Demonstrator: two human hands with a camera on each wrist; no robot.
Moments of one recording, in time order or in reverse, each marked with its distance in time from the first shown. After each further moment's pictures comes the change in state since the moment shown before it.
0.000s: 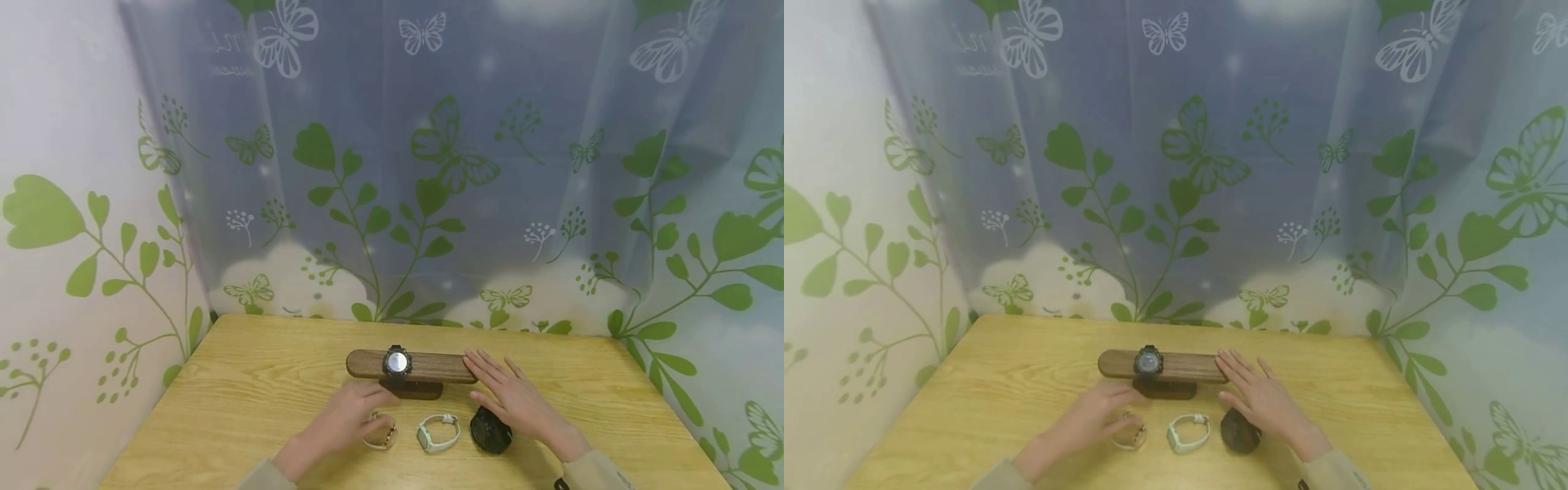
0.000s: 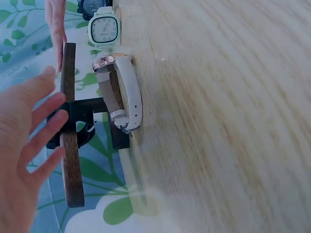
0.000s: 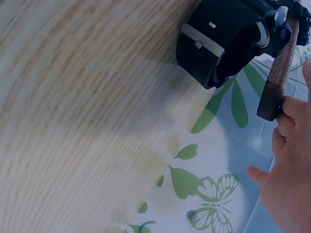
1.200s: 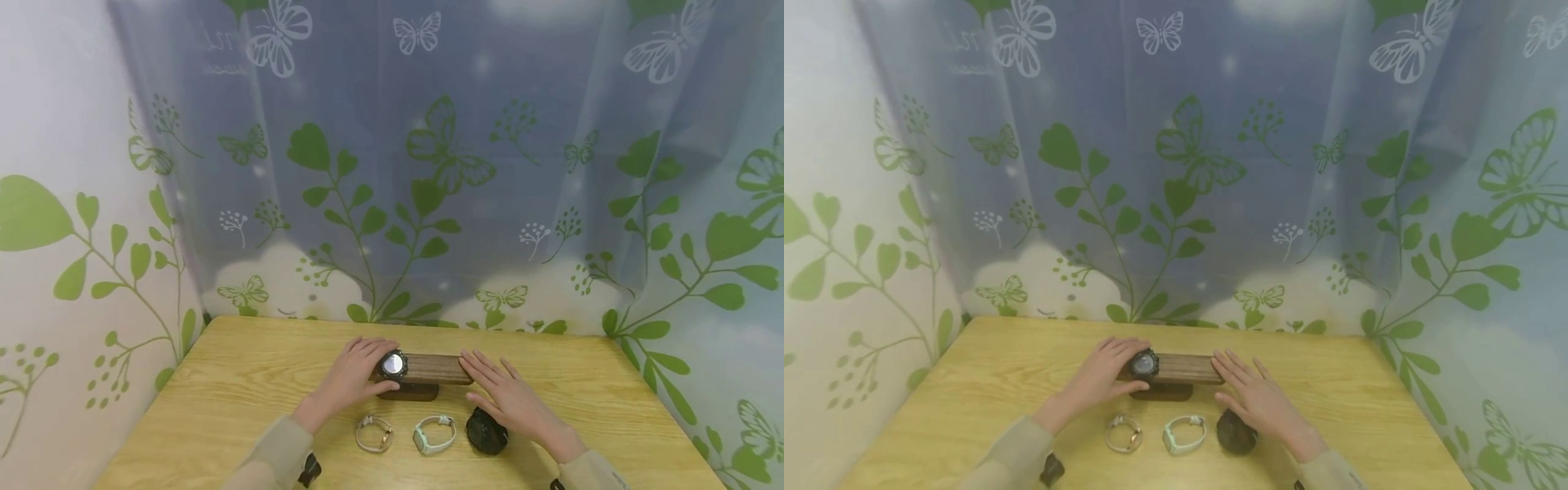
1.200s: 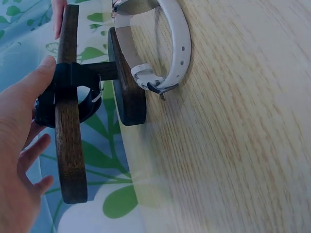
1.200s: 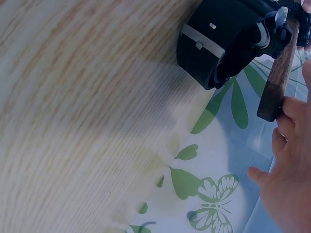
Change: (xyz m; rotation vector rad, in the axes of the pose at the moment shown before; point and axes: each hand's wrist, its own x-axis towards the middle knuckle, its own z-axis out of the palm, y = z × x) left_hand 0.047 -0.036 0.003 0.117 -0.058 -0.206; right_hand 0.000 0.000 0.000 -0.030 0.040 -0.034
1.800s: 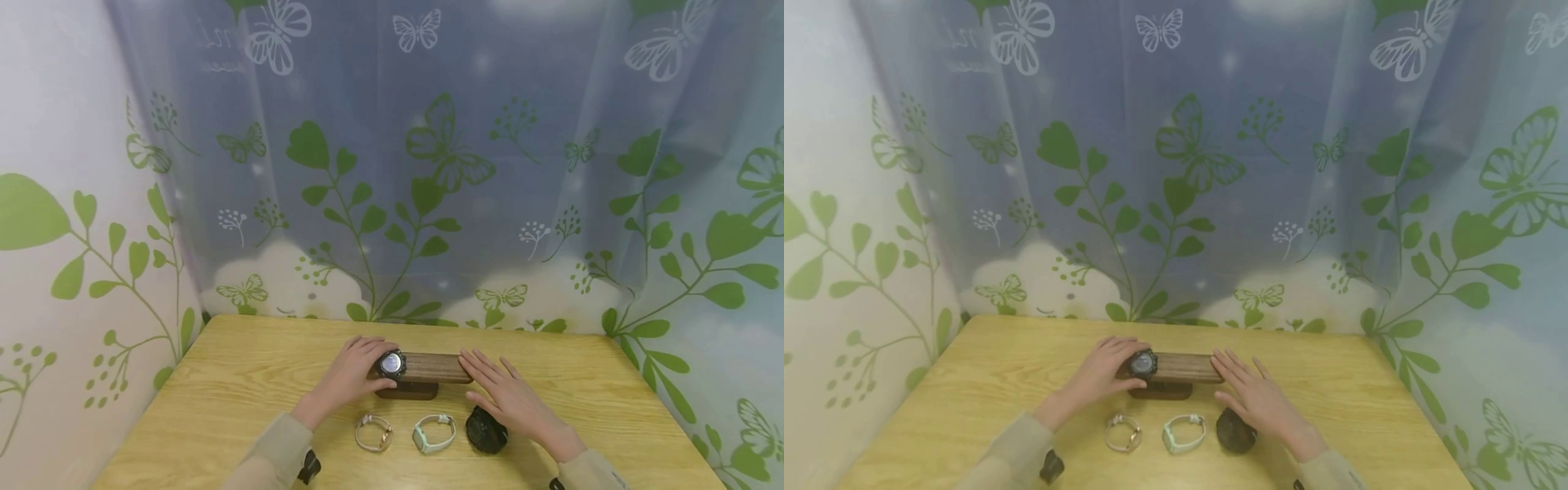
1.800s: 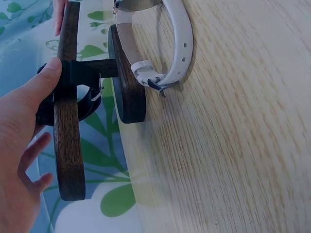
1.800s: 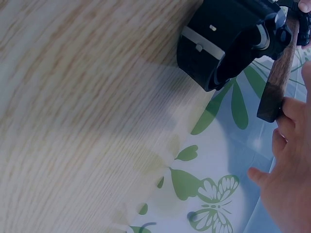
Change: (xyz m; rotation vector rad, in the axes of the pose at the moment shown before) left_hand 0.002 -0.008 0.006 -0.052 -0.017 -0.019; right_hand -0.001 0.002 0.003 -0.016 0.019 -0.005
